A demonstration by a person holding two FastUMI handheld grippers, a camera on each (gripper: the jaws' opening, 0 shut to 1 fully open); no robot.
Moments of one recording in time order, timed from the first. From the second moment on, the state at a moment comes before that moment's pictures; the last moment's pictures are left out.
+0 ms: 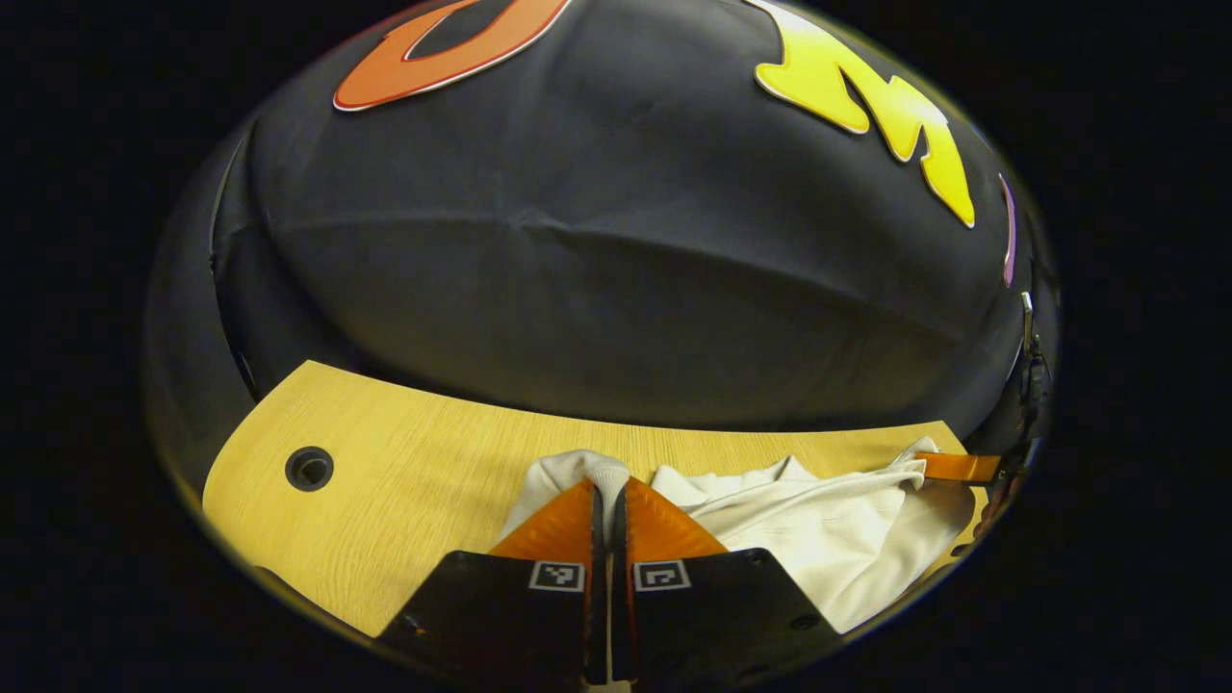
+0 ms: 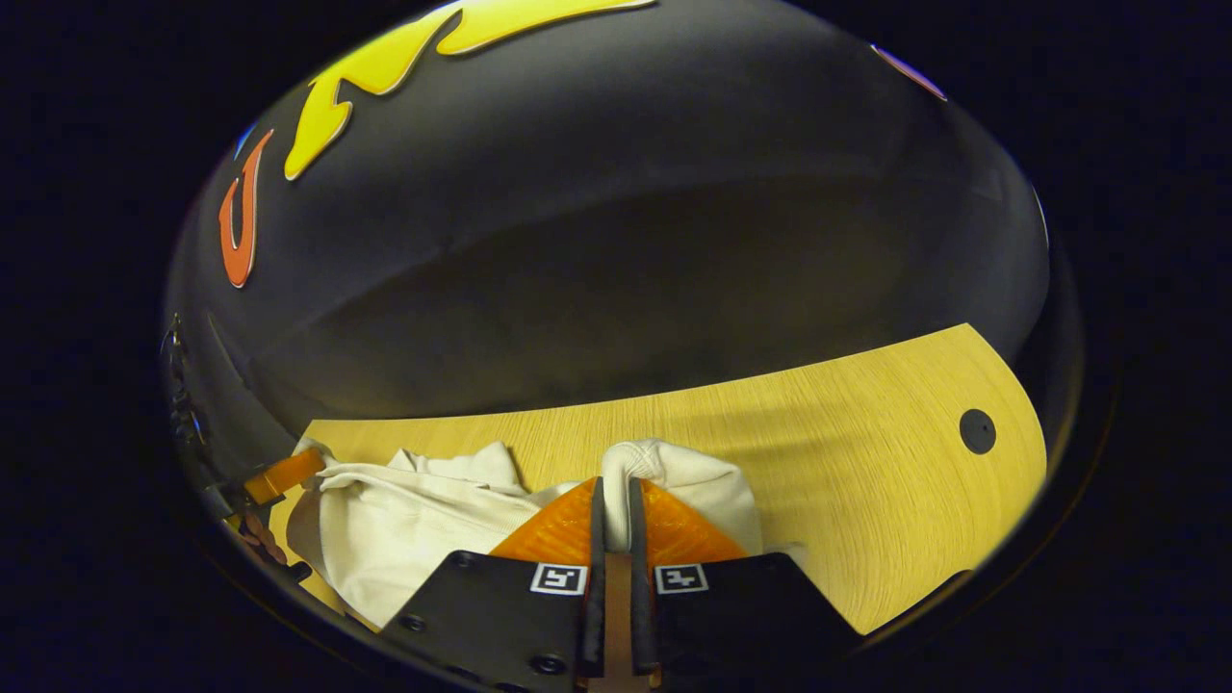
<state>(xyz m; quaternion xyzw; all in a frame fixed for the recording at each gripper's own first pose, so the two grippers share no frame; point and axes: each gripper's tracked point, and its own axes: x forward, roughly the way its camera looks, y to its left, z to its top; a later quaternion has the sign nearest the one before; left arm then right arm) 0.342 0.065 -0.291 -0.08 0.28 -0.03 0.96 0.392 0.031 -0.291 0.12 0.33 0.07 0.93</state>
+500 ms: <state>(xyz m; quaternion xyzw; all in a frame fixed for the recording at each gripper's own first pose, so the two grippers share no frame) 0.322 0.084 -0.179 -0.06 0.20 0.00 0.98 0.356 0.010 -0.181 0.10 0.24 0.07 0.96</state>
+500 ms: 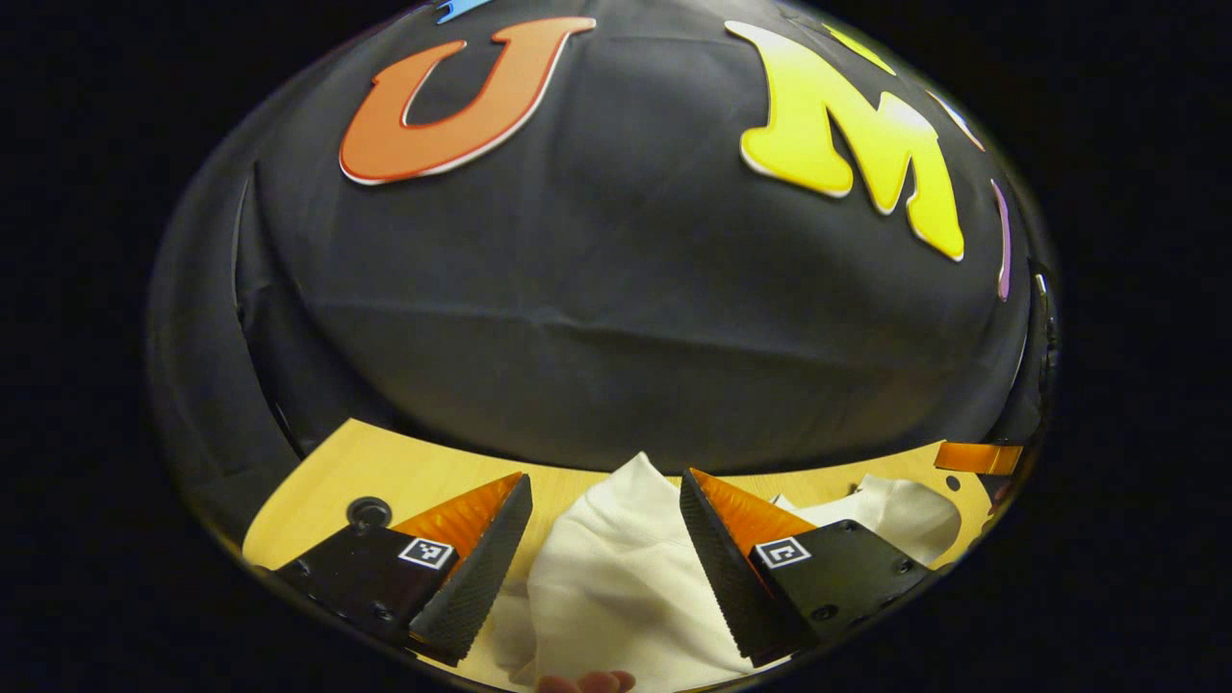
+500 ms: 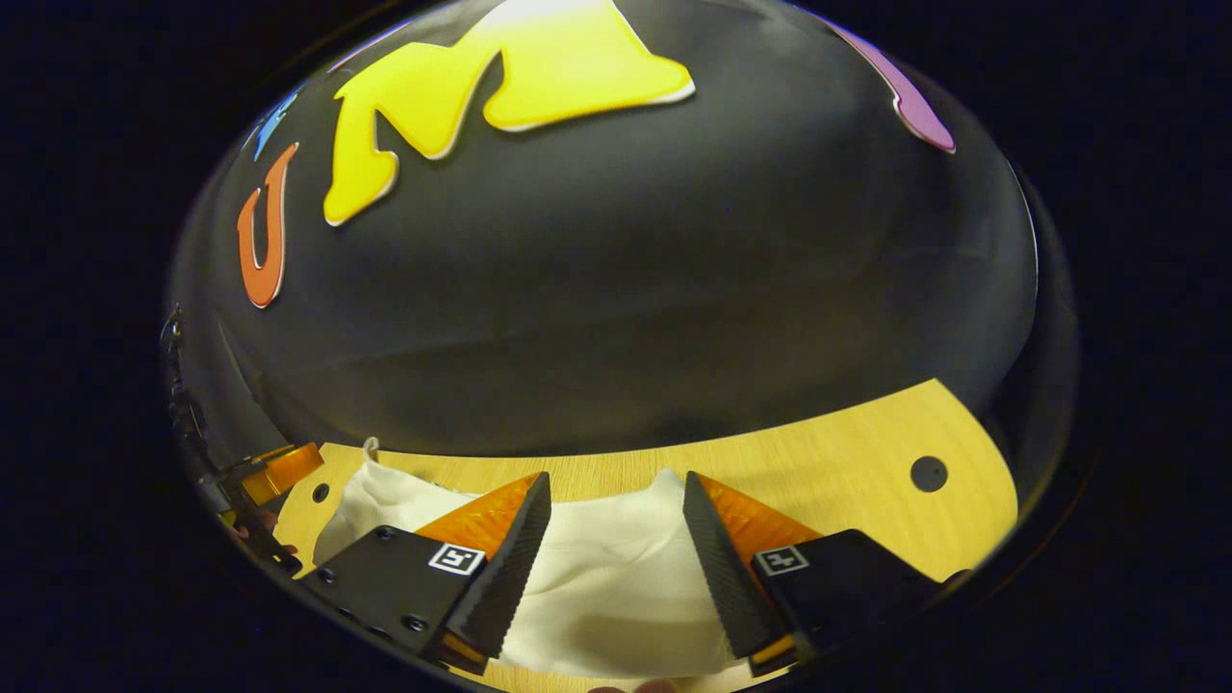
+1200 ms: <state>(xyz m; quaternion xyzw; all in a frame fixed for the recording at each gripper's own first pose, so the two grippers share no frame) 0.087 0.086 0.061 -0.01 0.01 0.00 1.00 0.128 0.013 0.071 0.00 0.01 0.07 1.00</state>
